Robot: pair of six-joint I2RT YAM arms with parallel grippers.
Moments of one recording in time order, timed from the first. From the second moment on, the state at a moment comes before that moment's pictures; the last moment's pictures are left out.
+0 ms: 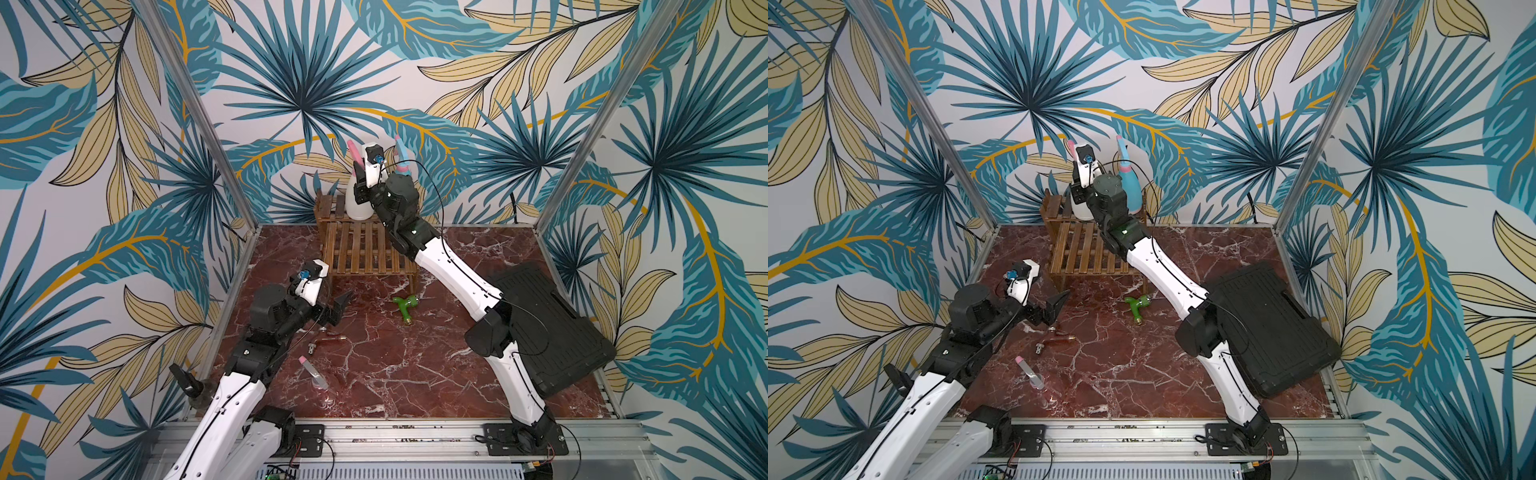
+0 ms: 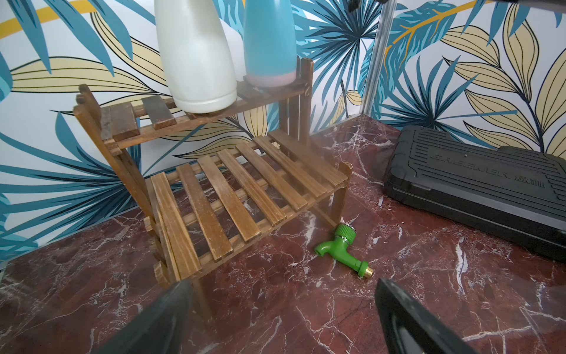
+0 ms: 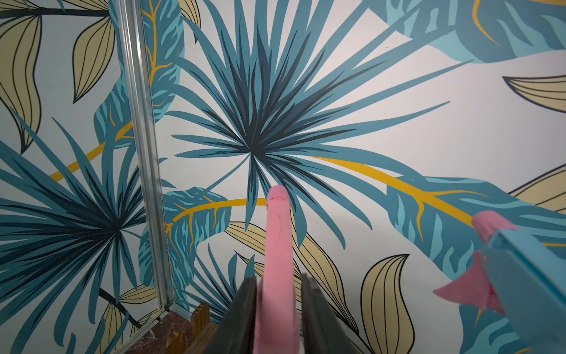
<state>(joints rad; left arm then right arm) -0.21 0.77 0.71 -0.17 0.36 0.08 0.87 2.34 2.55 0.04 0.29 -0.10</state>
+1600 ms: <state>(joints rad) -0.21 0.62 0.77 -0.44 0.11 0.17 1.38 1.29 0.73 0.39 -0.02 -0.09</state>
